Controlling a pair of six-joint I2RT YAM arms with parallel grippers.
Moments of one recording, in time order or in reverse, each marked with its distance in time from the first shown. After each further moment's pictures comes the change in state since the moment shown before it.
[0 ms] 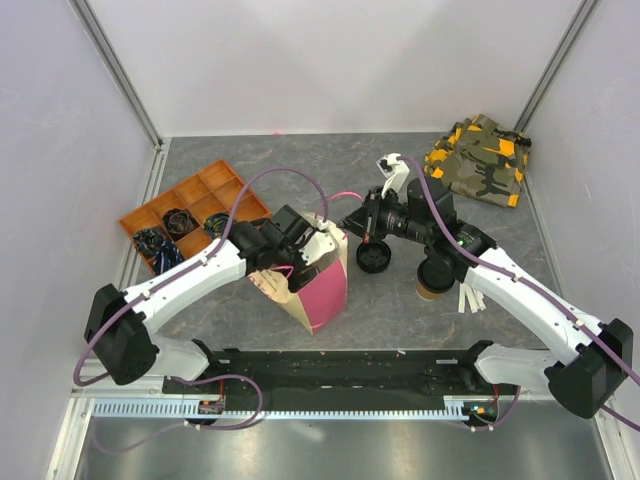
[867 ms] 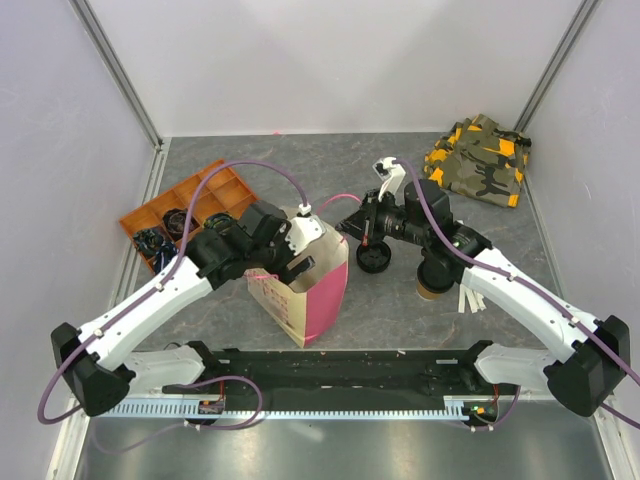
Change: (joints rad) left arm 0.000 -0.213 0.022 0.047 0.000 -0.036; right arm 0.005 0.010 -0.027 0.031 -0.014 -0.033
